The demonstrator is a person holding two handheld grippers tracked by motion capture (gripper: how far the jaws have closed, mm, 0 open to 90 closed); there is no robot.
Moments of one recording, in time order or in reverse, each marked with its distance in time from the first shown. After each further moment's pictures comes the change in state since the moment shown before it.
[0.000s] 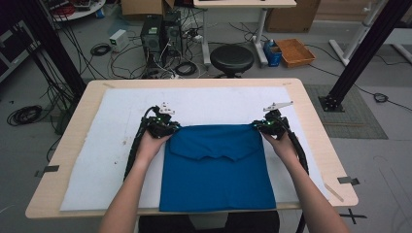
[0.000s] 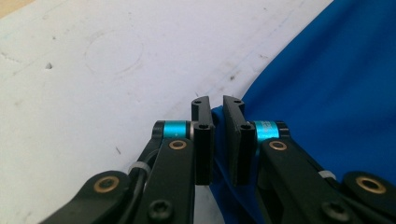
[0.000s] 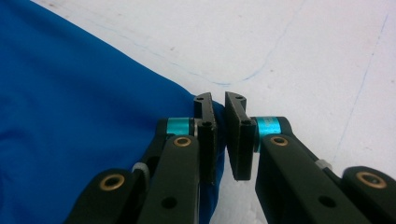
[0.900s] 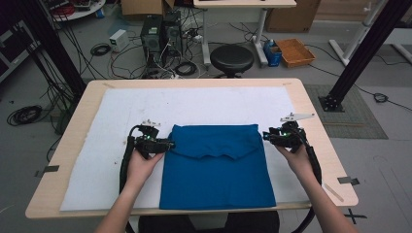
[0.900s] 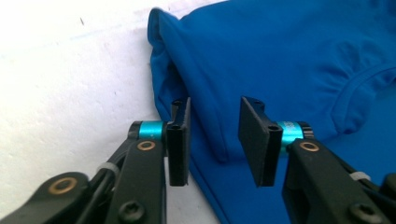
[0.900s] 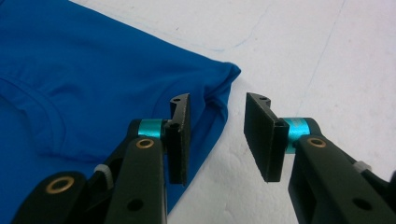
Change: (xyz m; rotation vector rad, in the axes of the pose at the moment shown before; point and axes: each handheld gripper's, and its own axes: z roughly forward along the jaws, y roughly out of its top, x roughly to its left) left arm -0.028 -0.049 -0.046 0.007 -0.068 -0.366; right arm 0.006 -0.039 -0.055 -0.060 -0.004 0.066
